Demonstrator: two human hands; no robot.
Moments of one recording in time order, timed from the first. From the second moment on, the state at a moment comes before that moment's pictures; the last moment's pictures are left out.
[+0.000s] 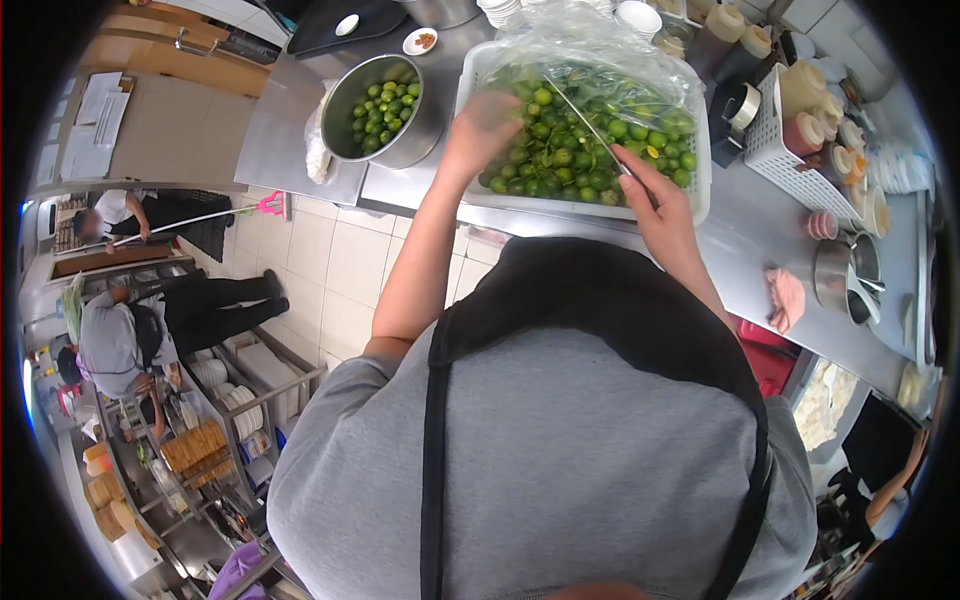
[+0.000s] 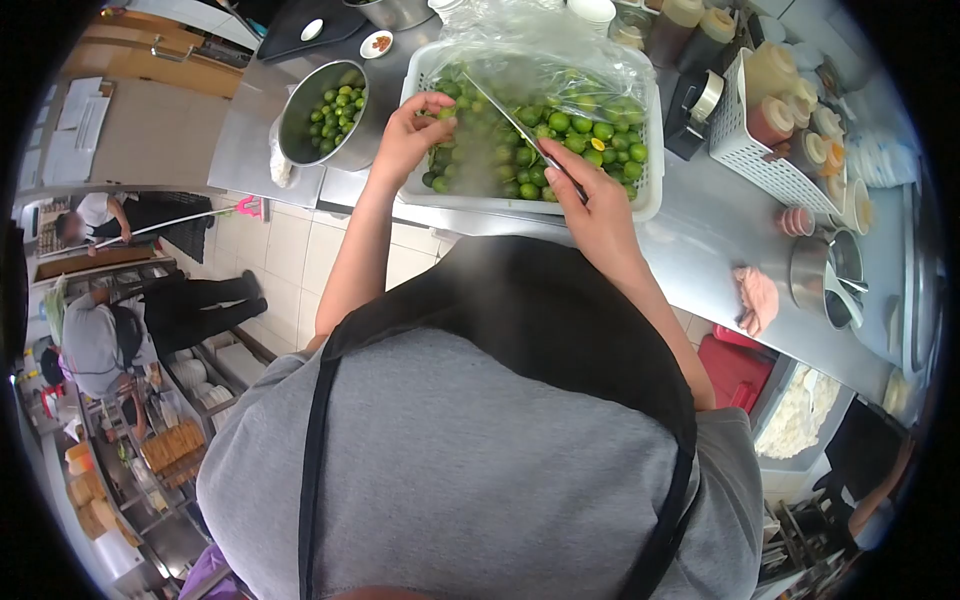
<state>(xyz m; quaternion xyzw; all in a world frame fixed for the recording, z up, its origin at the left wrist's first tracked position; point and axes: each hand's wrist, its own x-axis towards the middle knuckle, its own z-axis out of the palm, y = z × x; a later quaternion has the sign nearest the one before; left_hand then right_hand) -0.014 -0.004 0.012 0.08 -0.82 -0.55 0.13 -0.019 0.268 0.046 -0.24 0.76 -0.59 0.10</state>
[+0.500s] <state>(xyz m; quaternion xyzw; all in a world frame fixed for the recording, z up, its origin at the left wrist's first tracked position) -0.003 0.039 0.037 0.10 -0.63 -0.75 0.15 -0.018 0.261 0.047 -0.23 0.76 -0.59 0.16</state>
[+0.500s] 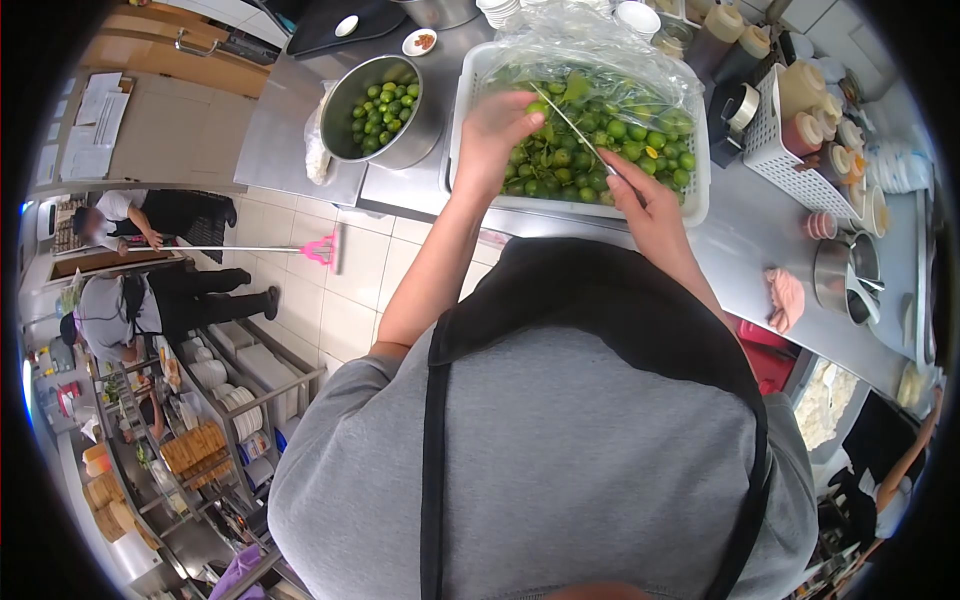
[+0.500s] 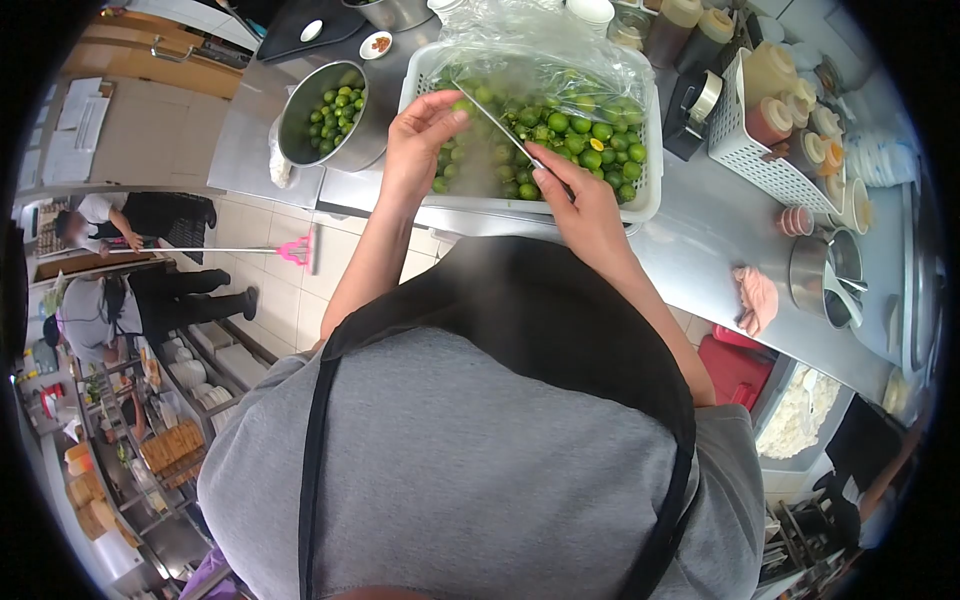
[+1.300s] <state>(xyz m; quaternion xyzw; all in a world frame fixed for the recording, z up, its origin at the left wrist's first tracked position) -0.011 0.040 0.054 0.10 -0.63 -0.74 0.22 -0.014 0.263 0.053 -0.29 0.76 -0.57 0.08</state>
